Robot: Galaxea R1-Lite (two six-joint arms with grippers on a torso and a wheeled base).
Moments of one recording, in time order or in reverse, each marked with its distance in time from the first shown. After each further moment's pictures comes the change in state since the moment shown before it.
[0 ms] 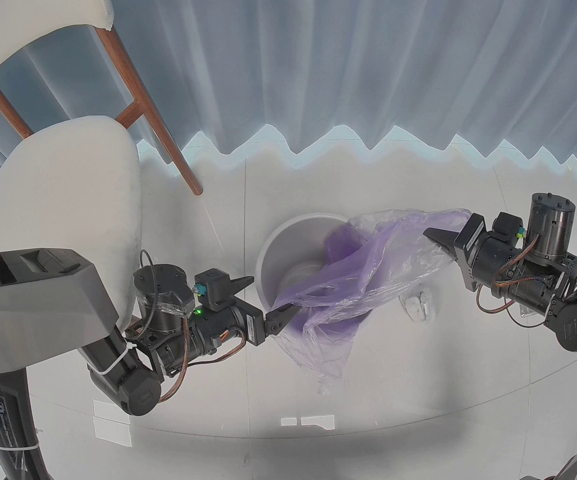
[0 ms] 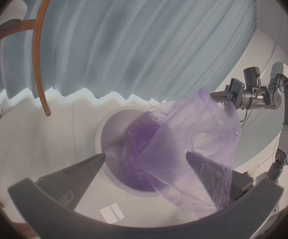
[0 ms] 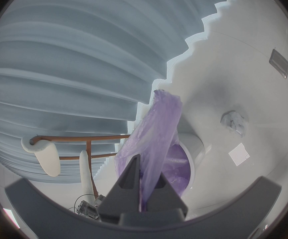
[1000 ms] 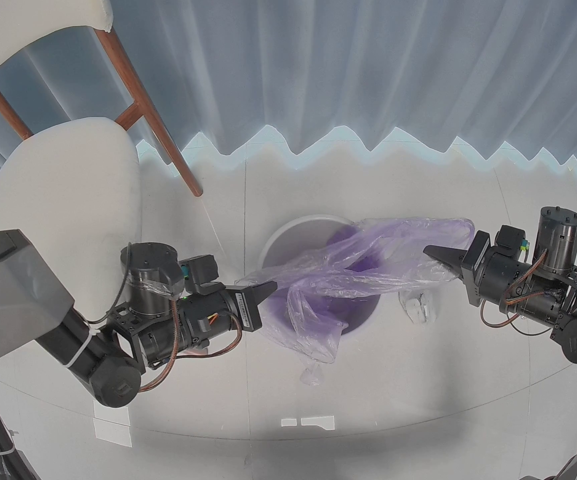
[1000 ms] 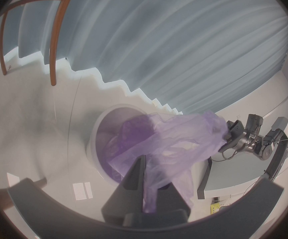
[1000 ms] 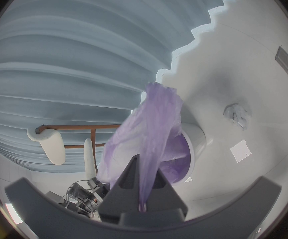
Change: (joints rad) left arm -0.017 -0.168 -0.012 0.248 -0.004 -0.328; right arm -0.016 -0.029 0.089 -0.039 0.122 -0.032
